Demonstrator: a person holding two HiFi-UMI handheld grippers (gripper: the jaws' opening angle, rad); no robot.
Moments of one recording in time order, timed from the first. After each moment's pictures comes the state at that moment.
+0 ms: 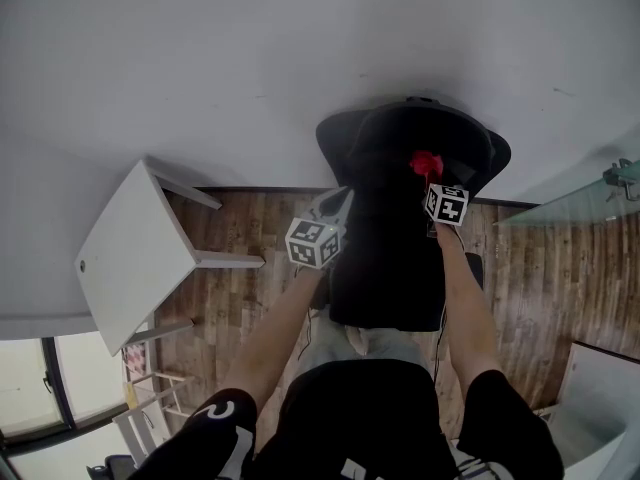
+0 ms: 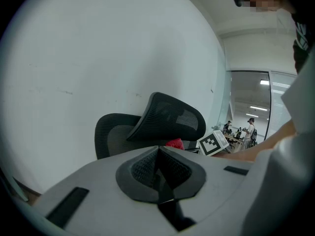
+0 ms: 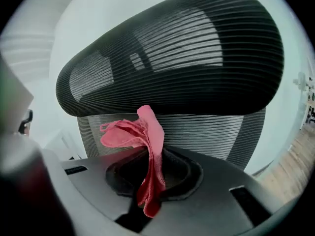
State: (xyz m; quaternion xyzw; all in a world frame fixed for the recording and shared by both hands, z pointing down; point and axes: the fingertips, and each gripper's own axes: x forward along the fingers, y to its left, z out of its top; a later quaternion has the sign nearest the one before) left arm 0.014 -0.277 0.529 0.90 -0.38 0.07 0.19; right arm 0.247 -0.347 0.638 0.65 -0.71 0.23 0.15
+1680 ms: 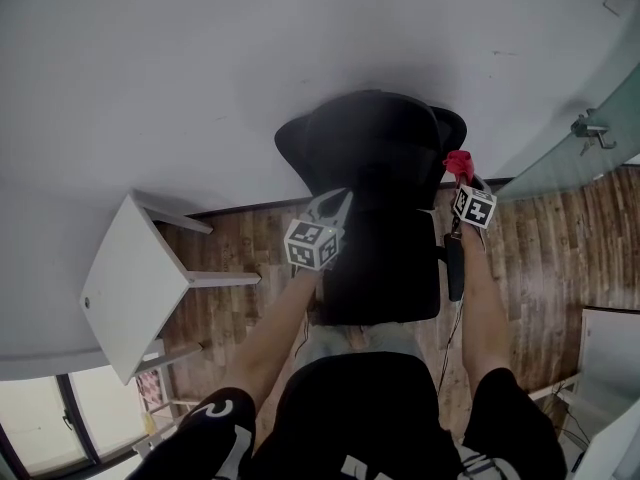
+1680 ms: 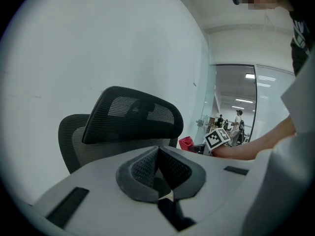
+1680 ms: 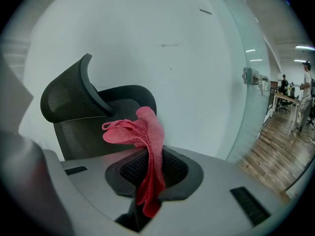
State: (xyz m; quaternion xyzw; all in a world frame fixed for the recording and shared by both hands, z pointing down) left arm 0.100 -0.236 0.514 0.93 -0.31 0.10 0.16; right arm 0.433 -0.243 0.631 0.75 -0.60 0.25 0.12
